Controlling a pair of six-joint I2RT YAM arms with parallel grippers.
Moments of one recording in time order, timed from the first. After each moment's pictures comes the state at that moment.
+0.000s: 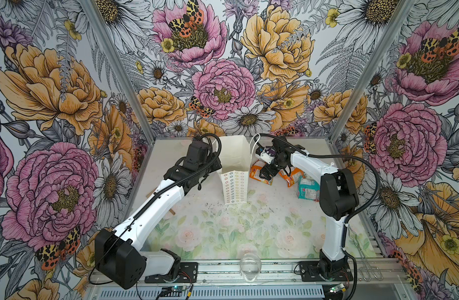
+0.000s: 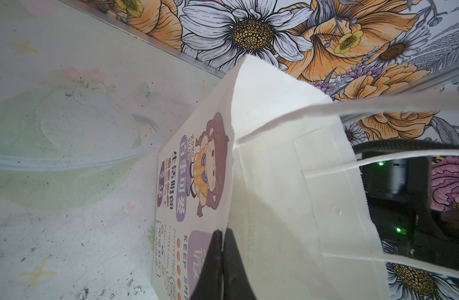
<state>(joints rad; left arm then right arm) -0.47 1.31 1.22 -0.48 -0.04 -0.72 0.32 2.05 1.64 -0.76 -0.28 -0.51</state>
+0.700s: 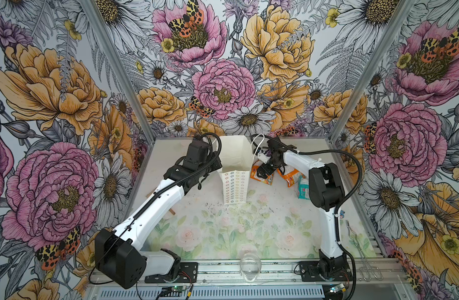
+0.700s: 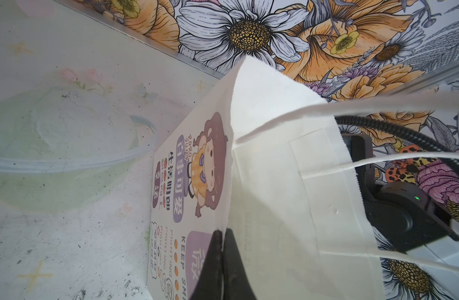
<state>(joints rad) -0.47 1.32 1.23 -0.48 -0.03 -0.72 0.32 2.21 1.75 -0.74 -0.24 -0.46</state>
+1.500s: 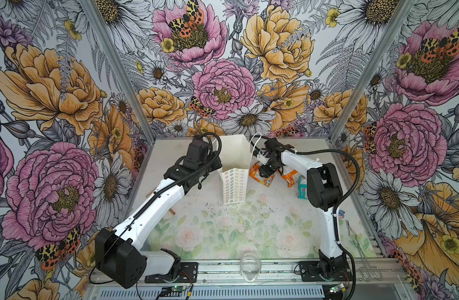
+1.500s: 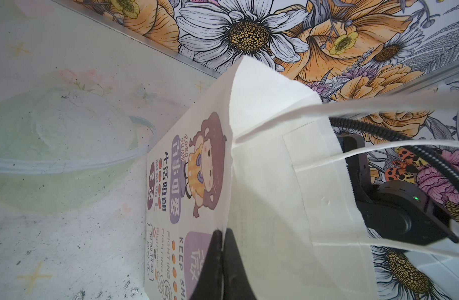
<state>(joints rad) -0.47 1.32 1.23 -0.48 -0.03 -0.72 0.34 2.22 1.78 -0.83 -0.16 -0.39</state>
